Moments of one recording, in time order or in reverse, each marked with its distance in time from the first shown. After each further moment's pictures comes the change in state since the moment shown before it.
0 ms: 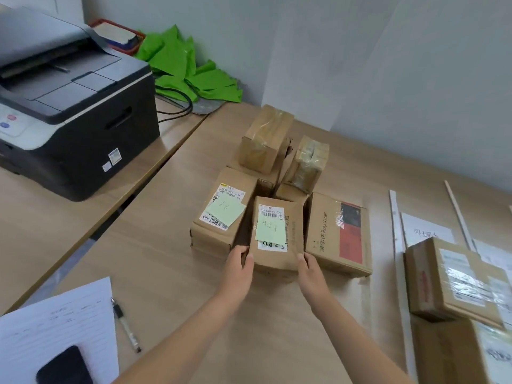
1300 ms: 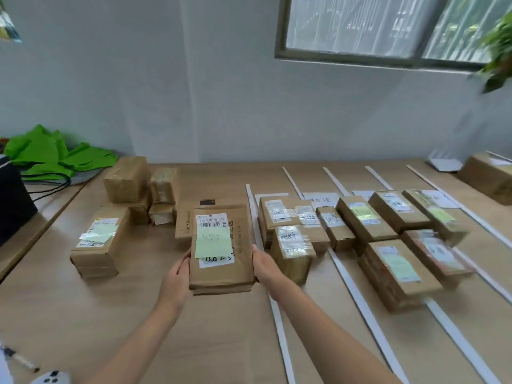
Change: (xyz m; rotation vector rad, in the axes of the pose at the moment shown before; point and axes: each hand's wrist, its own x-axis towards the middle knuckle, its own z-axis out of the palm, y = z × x) left_hand -0.265 0.086 0.118 -0.137 -0.113 0.233; right_hand -0.224 0.097 -0.227 0.273 0.028 -0.048
